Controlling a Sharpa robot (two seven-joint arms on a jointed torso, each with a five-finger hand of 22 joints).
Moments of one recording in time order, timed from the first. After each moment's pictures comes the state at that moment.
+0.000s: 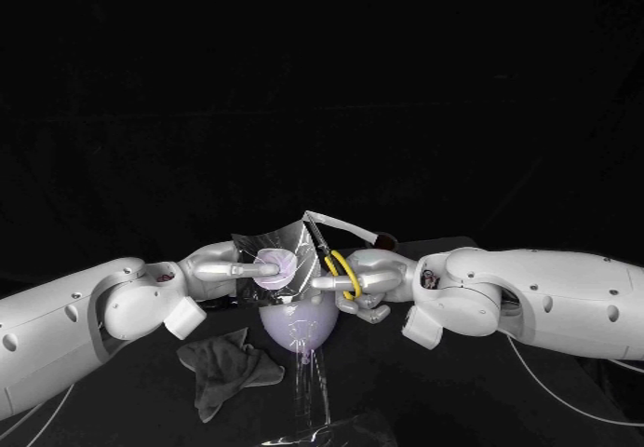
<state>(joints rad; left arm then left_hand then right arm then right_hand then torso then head) 1.24 -0.70 -0.03 1.29 -0.11 0.38 0.01 1.49 -0.06 0.57 0.08 0.04 0.89 0.16 0.47 0.37 1.33 0.09 0.06 0.07 1.25 0.06 0.15 0.31 0.16 1.12 0.16 0.27 0.10 1.29 -1.00 -0.16 1.77 -0.37 0.00 0.03 1.02 -0.13 0.15 0.19 0.05 0.96 0.07 0.12 0.81 1.33 0.03 0.69 1.09 1.47 -0.02 1.57 1.31 0.04 1.46 0.09 1.36 1.31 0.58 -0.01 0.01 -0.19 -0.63</state>
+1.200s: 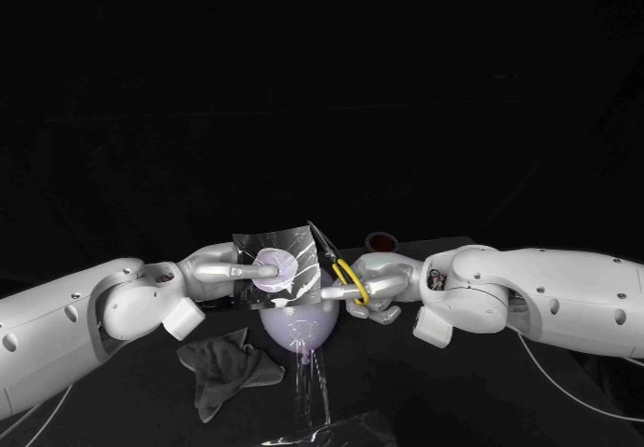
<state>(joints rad) 1.23 -0.70 -0.03 1.28 -0.12 0.39 0.01 1.49 -0.06 0.57 0.08 0.05 0.89 0.16 0.47 0.37 1.33 0.09 0.06 0.07 1.25 0.06 0.15 0.31 0.17 1.12 0.16 0.27 0.10 1.30 -1.03 -0.16 1.75 -0.46 0.04 -0.02 1.04 -0.13 0.11 0.19 0.05 0.96 0.07 0.12 0.81 1.33 0.03 0.69 1.09 1.47 -0.02 1.57 1.31 0.04 1.46 0.09 1.38 1.31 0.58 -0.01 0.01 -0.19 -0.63</state>
